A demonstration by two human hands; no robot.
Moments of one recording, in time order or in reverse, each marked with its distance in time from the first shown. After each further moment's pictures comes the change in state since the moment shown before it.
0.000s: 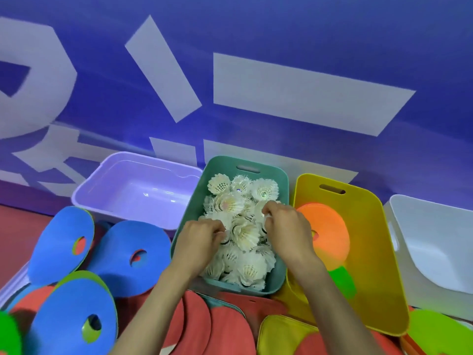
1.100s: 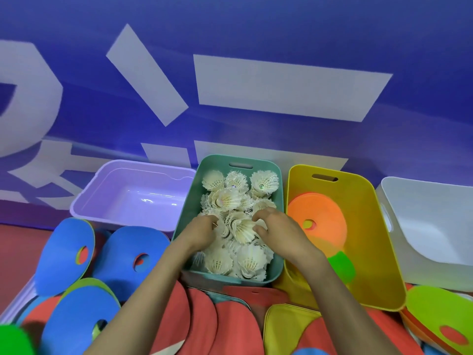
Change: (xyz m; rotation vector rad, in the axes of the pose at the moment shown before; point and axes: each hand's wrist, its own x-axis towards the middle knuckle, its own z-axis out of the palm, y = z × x) left_hand 0.034 0.000 0.002 0.021 -0.482 -0.241; right_hand -0.008 0.013 0.009 0.122 -0.286 -0.061
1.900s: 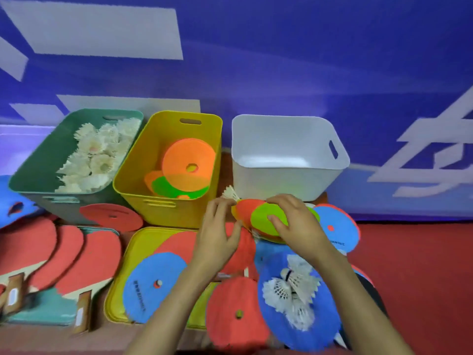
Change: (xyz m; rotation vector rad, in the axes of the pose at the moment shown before) left_hand -0.160 0.312 0.278 -0.367 0.500 0.530; right_hand -0.321 0.295 -0.062 0.125 0.308 0.055
